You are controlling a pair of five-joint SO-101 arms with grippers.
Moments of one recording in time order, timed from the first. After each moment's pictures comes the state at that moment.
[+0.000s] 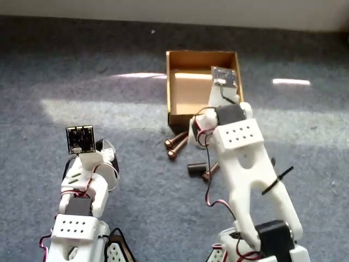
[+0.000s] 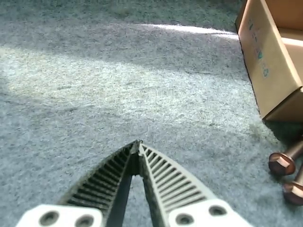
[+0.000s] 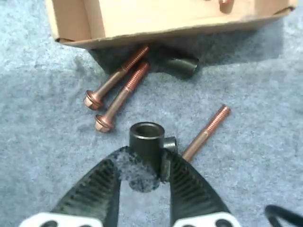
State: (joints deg) left arm -3.6 -75.6 95.9 22.7 13.4; right arm -22.0 -18.3 21.6 77.0 -18.9
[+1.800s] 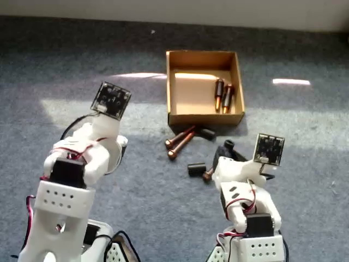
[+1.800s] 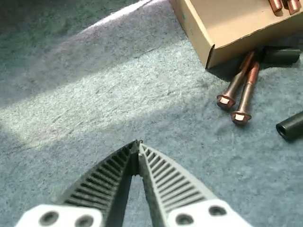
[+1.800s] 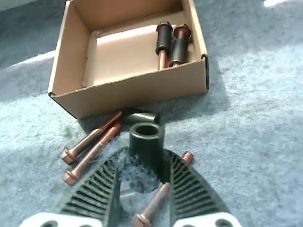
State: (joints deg) left arm 5.2 -53.2 44.8 68.8 -6.6; right arm -8.6 -95.5 86.6 48.5 -13.8
